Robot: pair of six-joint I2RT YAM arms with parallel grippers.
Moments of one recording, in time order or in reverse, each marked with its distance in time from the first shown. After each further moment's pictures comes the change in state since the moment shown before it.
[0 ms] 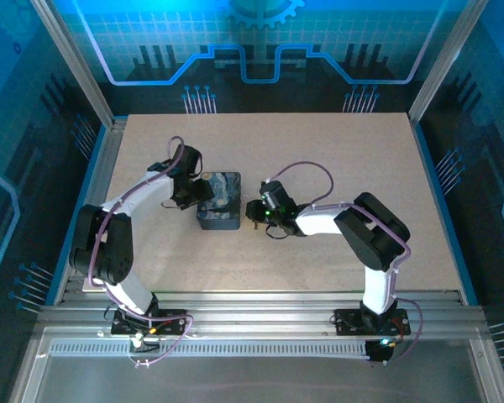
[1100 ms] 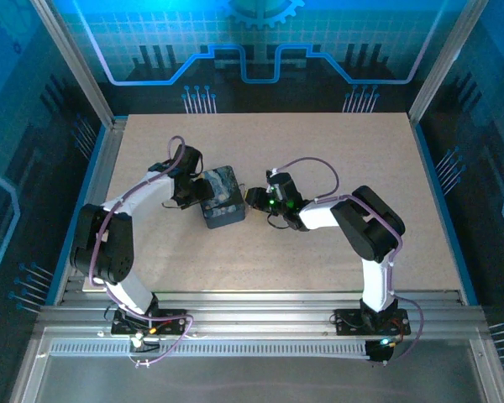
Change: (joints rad) left arm -0.002 0.008 -0.005 0.024 -0.007 0.000; right arm -0.079 0.082 0.011 0.261 -0.134 0.082
